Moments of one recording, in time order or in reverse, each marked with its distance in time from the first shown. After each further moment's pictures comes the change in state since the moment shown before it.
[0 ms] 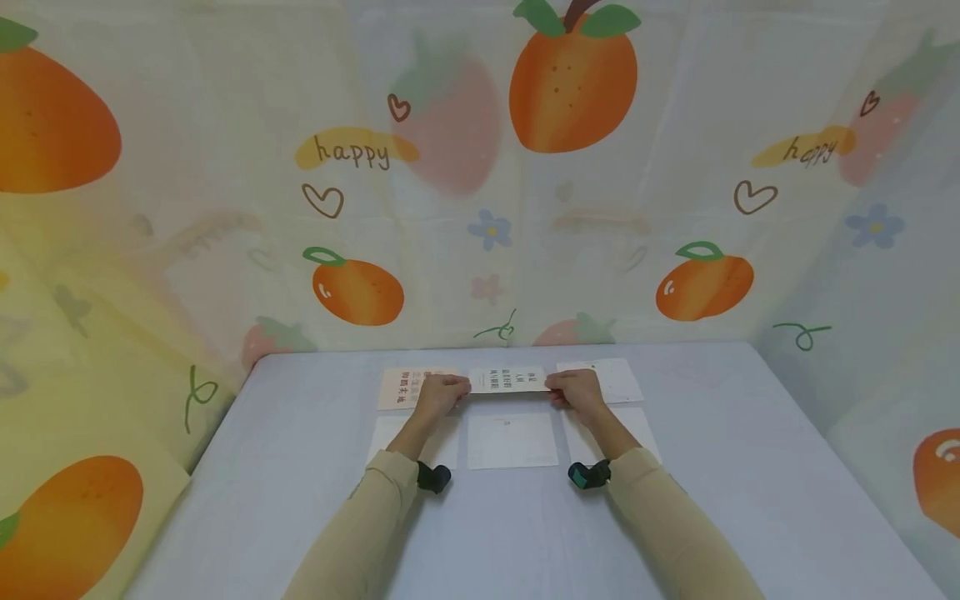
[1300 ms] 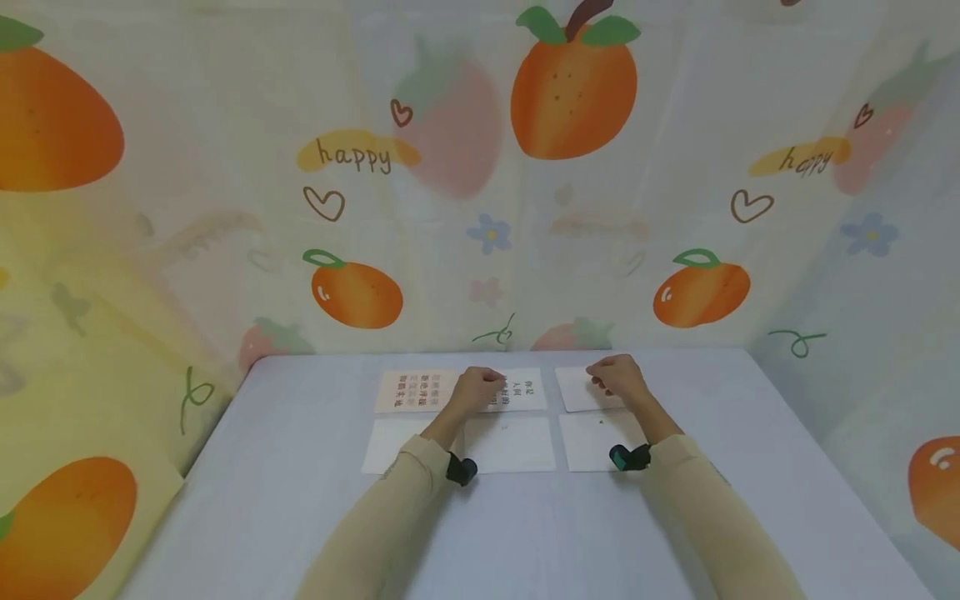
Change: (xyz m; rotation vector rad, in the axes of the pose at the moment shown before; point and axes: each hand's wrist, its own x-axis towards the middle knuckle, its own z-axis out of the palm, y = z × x) left_hand 0.002 0.041 0.044 0.223 -0.104 0.143; right_hand 0.005 -0.029 -0.077 -0.420 -0.007 -0.087
